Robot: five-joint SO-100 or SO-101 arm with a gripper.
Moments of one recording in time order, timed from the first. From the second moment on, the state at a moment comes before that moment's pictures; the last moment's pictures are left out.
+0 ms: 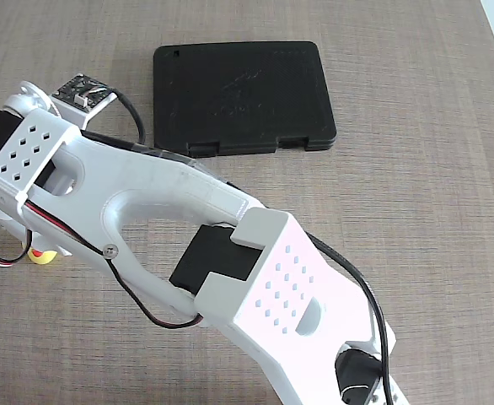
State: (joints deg) arm -62.8 52.0 56.7 85.4 -2.6
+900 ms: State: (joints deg) arm -64.9 47.9 56.4 83.5 -2.6
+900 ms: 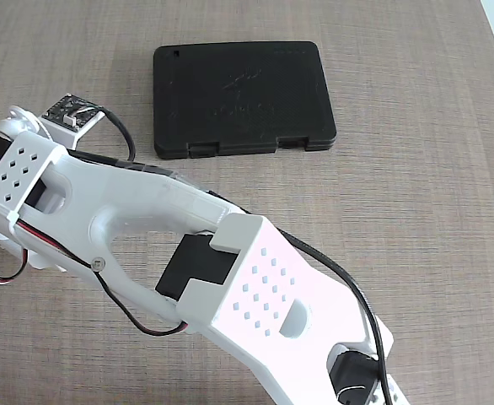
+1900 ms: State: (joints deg) arm -63.8 48.0 56.4 83.6 -3.1
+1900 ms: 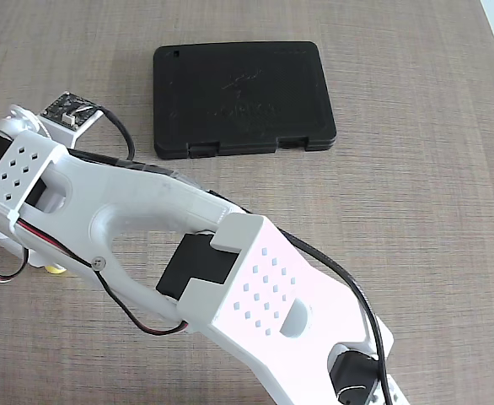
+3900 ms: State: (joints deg) arm -14.8 66.6 65.4 74.4 -10.2
